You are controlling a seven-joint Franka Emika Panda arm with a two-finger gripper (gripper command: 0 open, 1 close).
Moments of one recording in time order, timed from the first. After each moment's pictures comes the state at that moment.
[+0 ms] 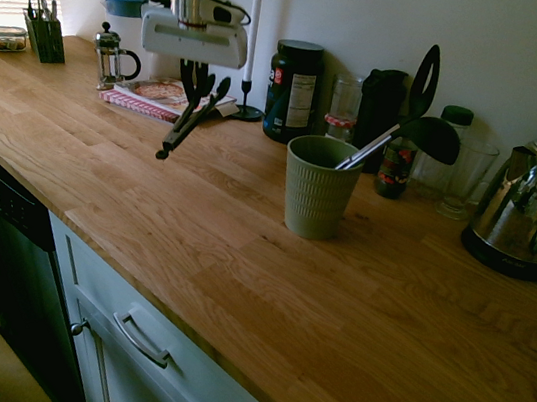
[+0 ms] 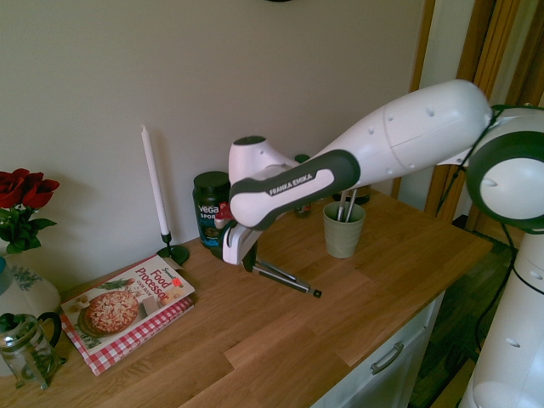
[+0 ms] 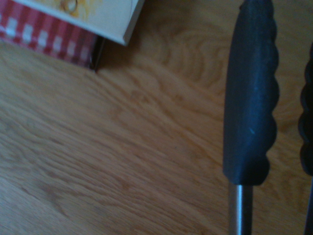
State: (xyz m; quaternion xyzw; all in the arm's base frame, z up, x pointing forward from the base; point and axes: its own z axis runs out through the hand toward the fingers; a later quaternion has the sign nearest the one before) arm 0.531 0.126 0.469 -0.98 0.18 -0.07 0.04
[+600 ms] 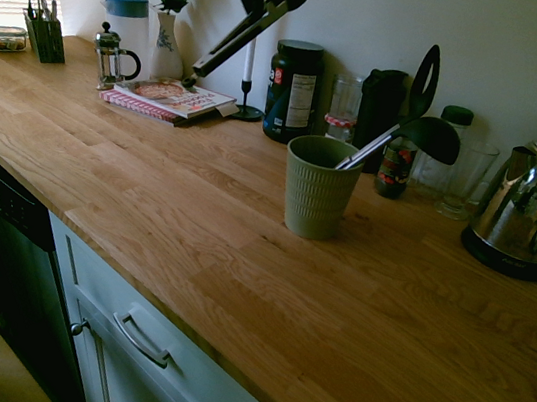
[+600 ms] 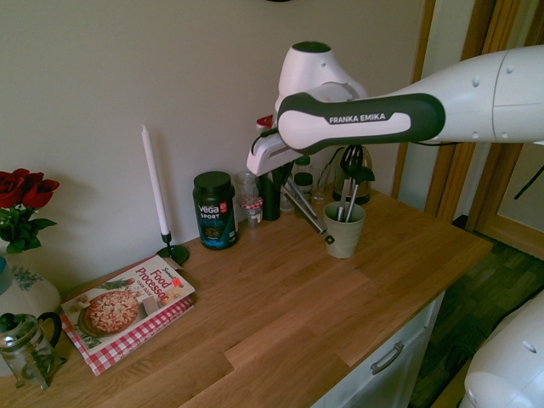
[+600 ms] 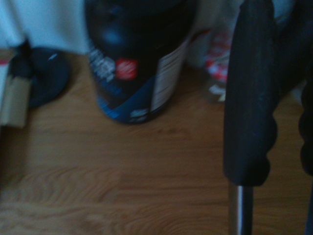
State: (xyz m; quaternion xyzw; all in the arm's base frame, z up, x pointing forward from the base) arm 0.501 0.013 0.626 -0.89 0.40 -0.23 0.03
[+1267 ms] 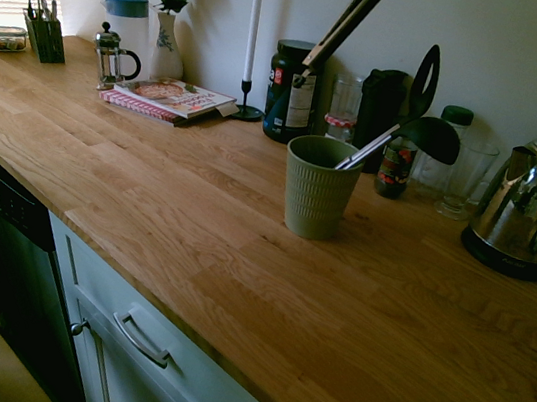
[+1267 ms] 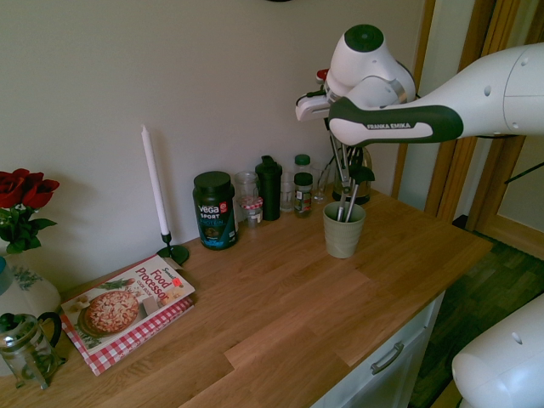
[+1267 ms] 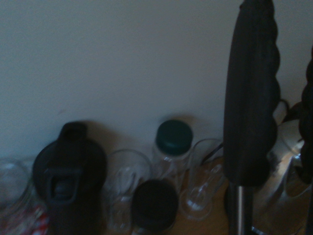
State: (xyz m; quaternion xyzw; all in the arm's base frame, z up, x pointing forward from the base) arm 0.497 -0.115 0.656 -0.72 0.55 -0.43 0.00
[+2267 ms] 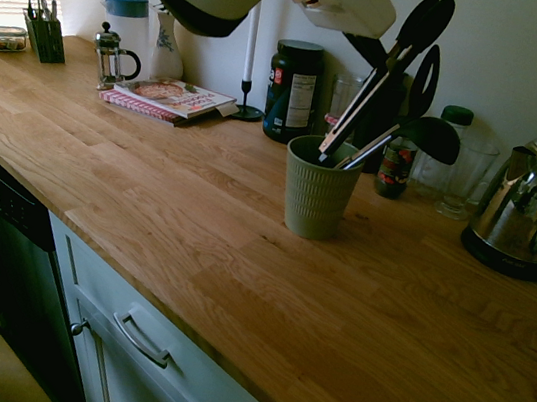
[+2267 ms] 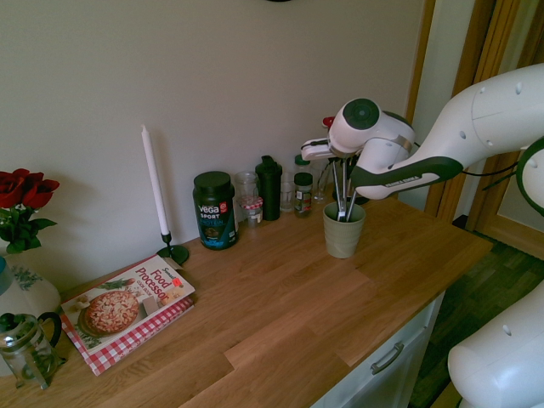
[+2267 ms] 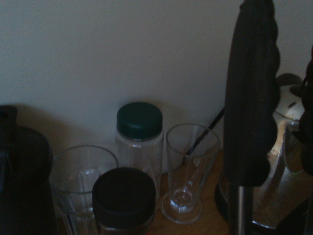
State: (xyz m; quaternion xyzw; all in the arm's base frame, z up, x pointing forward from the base) arm 0.504 -0.127 0.524 -0.69 0.56 -0.45 0.01
